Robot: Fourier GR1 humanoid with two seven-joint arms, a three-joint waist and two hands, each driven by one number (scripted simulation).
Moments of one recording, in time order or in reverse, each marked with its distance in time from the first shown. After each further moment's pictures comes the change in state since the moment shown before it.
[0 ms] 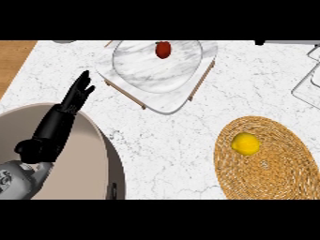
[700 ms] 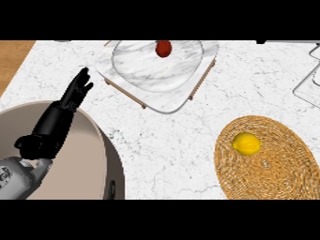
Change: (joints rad) left arm -0.030 0.016 -0.016 0.015 0.026 0.013 -0.006; right arm -0.150 0.006 0.077 0.198 0.085 -0.091 -0.009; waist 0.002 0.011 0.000
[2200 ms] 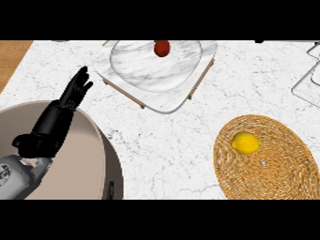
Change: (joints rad) left arm -0.022 0.019 -0.029 0.009 0.056 0.019 -0.033; right arm -0.287 -0.150 -0.159 0.407 -0.130 0.258 0.296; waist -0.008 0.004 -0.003
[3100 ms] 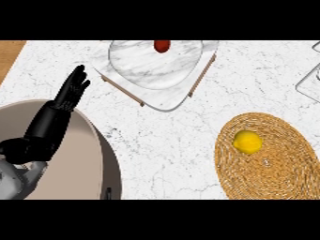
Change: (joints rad) left arm 0.004 0.031 0.002 -0.062 0.040 0.018 -0.008; right arm 0.079 -0.199 0.030 0.049 0.043 0.136 0.145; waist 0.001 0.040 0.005
